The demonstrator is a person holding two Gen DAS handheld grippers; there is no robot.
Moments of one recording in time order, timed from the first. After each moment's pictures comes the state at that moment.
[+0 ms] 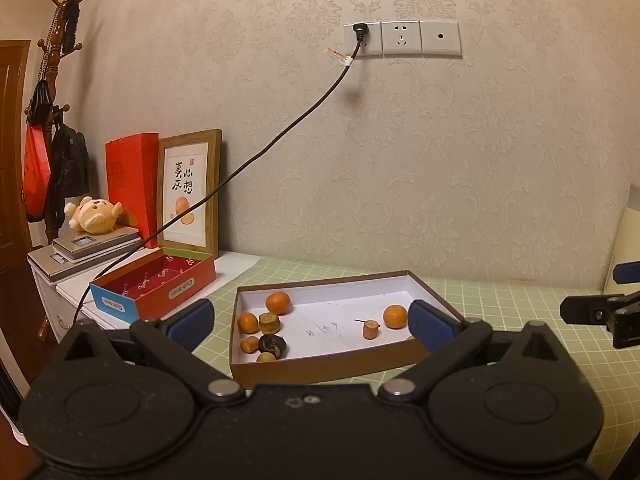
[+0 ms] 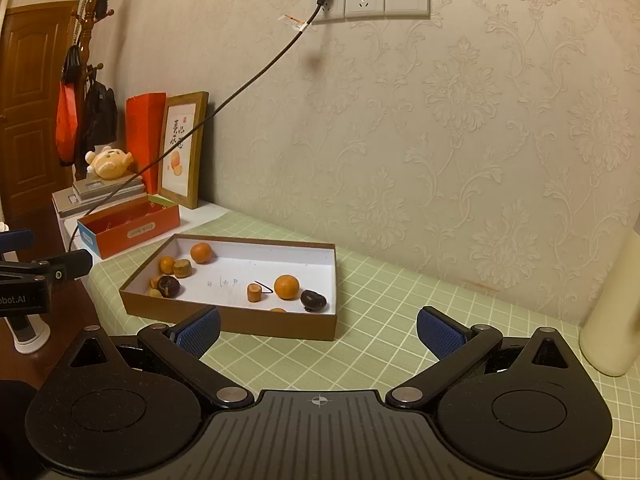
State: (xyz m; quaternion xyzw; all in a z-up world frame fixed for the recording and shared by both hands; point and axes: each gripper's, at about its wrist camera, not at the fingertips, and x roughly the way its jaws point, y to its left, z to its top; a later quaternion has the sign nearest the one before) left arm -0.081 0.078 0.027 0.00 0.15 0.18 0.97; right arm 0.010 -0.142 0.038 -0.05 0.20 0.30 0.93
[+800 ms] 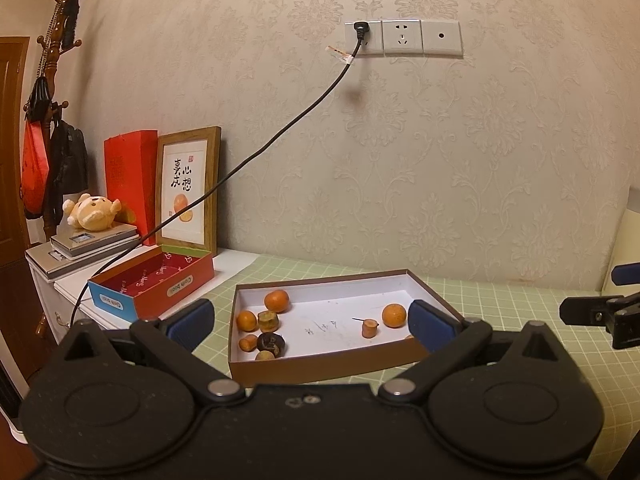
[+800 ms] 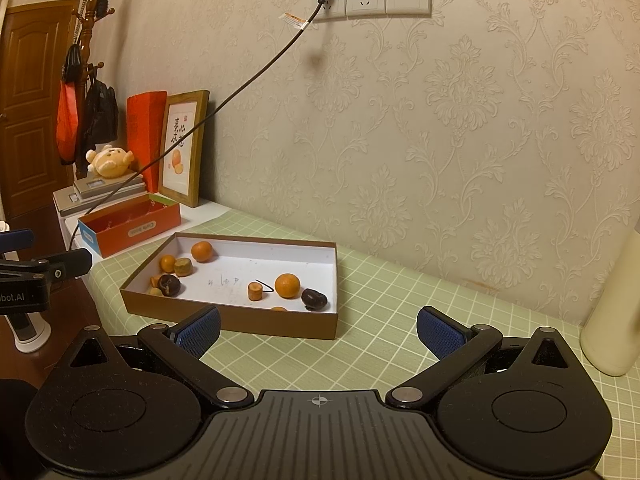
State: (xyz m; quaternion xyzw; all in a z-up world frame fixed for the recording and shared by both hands) left arm -0.078 0.080 0.029 -0.01 0.15 0.18 0.97; right arm 0.010 -0.140 0.037 -0.05 0.20 0.30 0.93
